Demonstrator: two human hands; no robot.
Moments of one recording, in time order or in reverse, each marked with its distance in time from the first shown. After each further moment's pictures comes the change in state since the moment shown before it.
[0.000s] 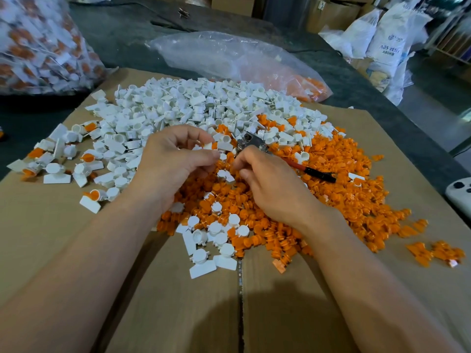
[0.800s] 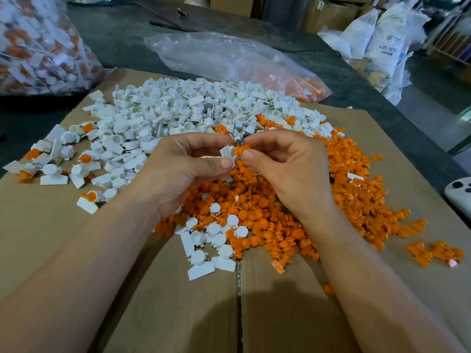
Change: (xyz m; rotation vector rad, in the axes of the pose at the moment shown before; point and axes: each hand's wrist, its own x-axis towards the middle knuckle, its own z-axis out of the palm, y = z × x) left_hand -0.005 0.003 0.001 -0.255 -0.273 -0.095; right_hand -0.005 -0.011 -0.012 0.643 0.456 0.064
